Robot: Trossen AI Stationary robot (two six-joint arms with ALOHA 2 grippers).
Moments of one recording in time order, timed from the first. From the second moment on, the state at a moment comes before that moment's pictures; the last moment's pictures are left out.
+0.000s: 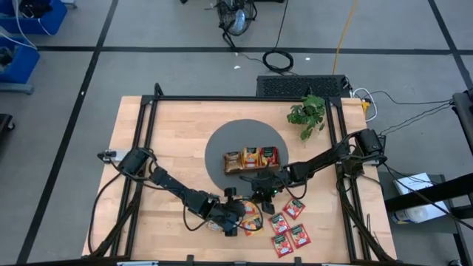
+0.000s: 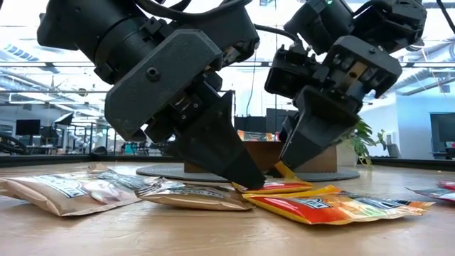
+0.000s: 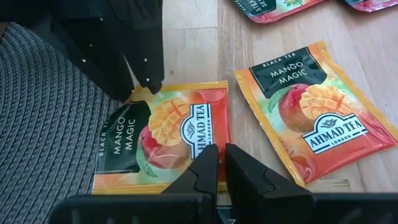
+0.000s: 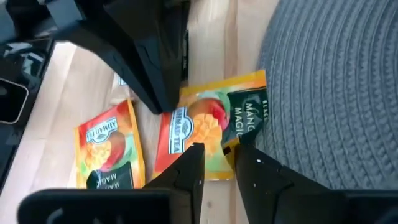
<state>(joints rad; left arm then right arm) -0.47 2.13 1.19 0.01 -0.34 -0.36 0.24 1.80 0.77 0.28 -0.20 0.40</state>
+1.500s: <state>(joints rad) -0.55 2.01 1.19 -0.04 -0.46 -0.26 0.25 1.74 0.78 0.22 -0.13 0.28</state>
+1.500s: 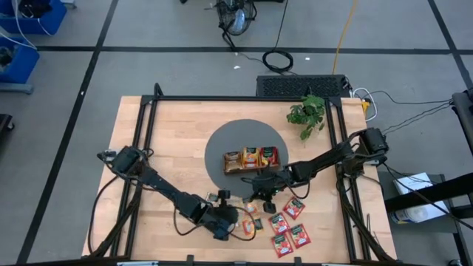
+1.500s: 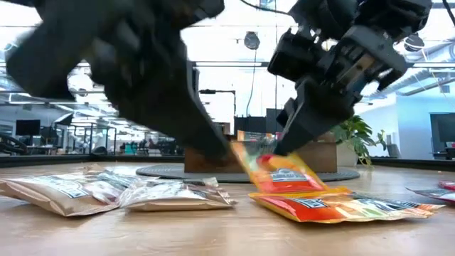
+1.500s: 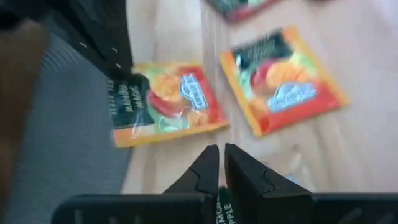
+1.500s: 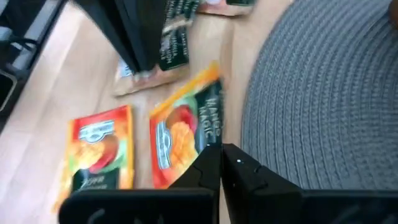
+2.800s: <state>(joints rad) -0.63 1.98 1.19 -0.19 -0.58 -0.30 0.03 1.52 0.78 -0.03 0.18 -0.14</state>
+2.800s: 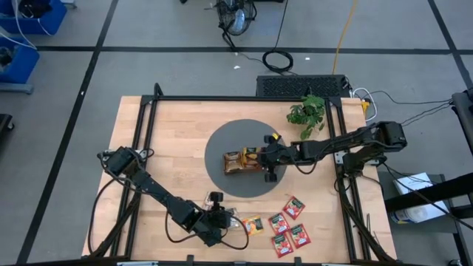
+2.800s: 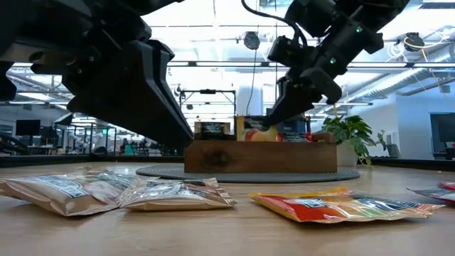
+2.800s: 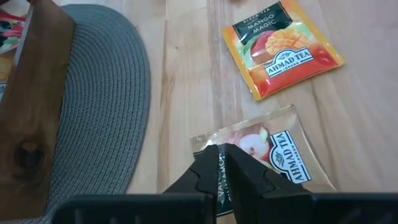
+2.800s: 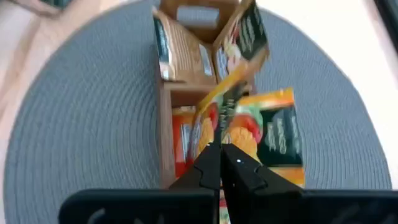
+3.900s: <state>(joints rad) -0.62 1.98 1.19 -0.24 -0.63 -0.36 0.20 1.59 0.78 0.25 0.20 -0.20</state>
